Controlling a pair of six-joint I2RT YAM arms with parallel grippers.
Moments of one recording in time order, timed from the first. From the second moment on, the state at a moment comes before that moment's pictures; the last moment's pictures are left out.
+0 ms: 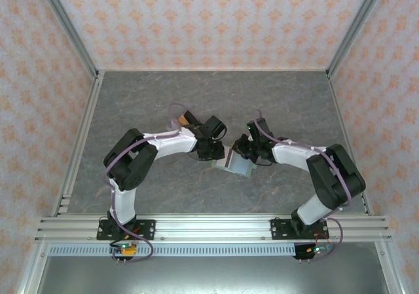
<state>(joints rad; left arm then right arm) -0.71 1.94 1.24 -0.49 0.17 -0.83 0.47 1.56 0.72 -0.09 -0.32 1.01</state>
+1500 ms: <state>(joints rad) -0.70 1.91 1.18 -0.41 0.17 -0.94 0.52 1.53 0.60 0.03 -0.42 1.02</state>
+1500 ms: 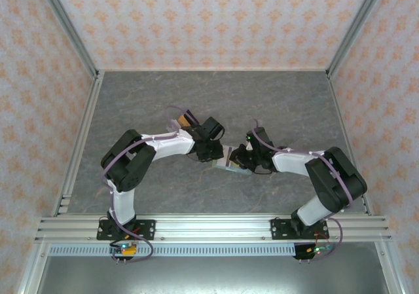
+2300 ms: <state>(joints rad) -0.68 1.90 1.14 -0.35 0.22 -0.98 0.52 1.49 0.60 0.01 -0.35 1.00</state>
